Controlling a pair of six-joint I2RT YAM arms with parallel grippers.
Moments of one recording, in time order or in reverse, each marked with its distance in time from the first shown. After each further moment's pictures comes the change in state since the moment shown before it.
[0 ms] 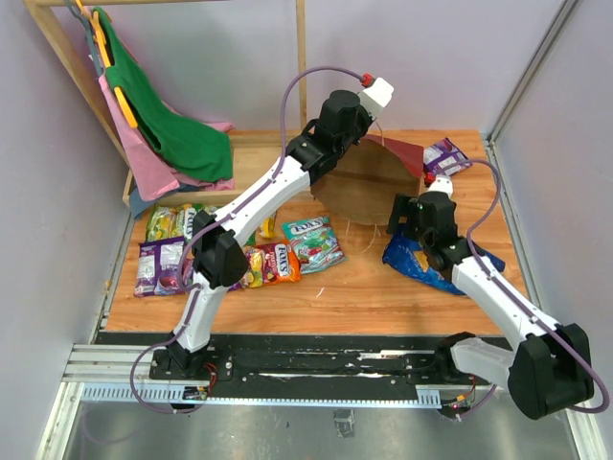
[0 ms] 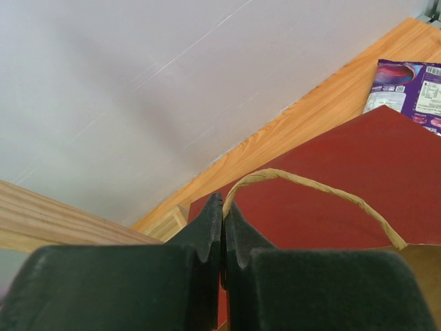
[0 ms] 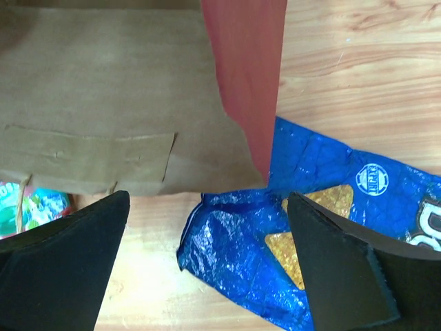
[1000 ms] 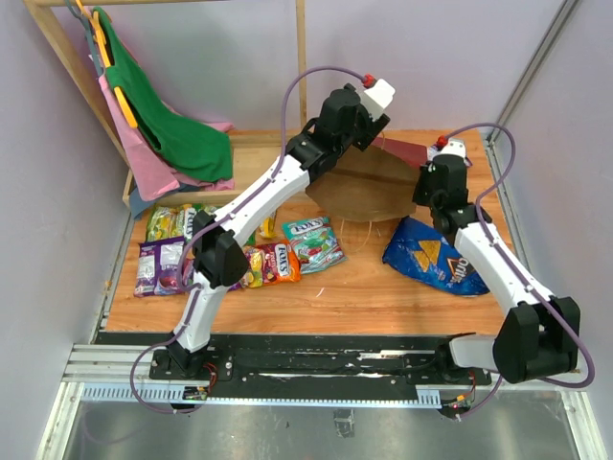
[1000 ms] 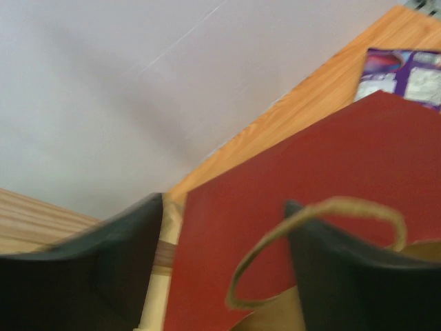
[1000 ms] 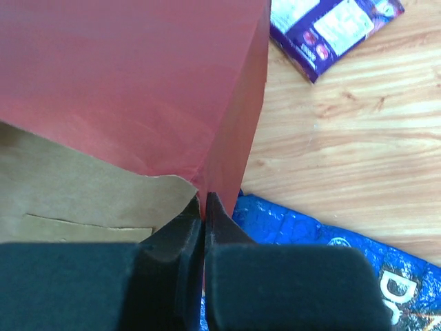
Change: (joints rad) left arm 0.001 0.002 0.011 -0.037 0.031 0.002; right arm -0.128 0.186 0.259 0.018 -0.048 -0.081
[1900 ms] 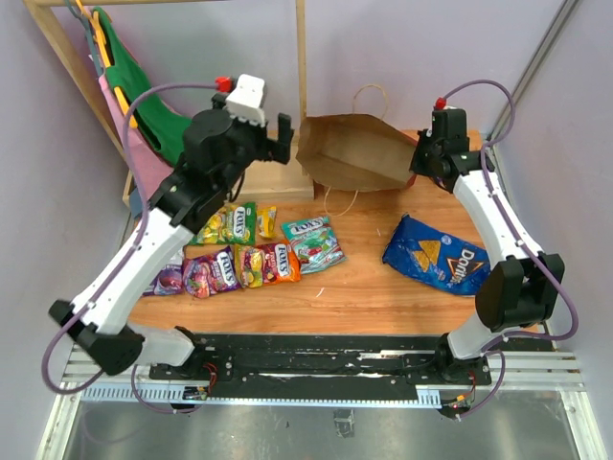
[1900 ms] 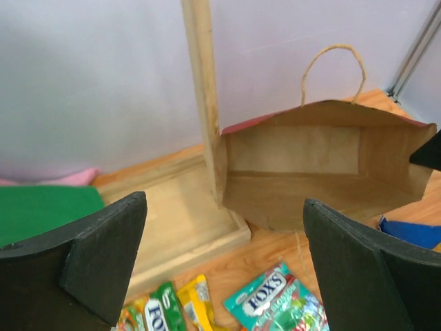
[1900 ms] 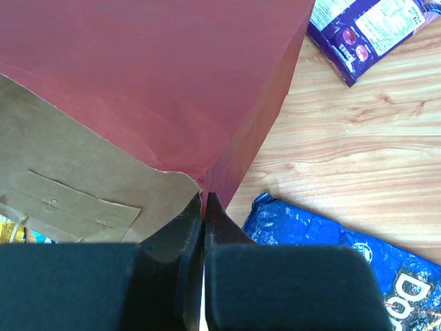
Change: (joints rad) left arm 0.126 -0.811 -0.653 -0.024 0.009 -0.296; right arm -0.045 0.296 0.549 -0.435 -0.139 0.070
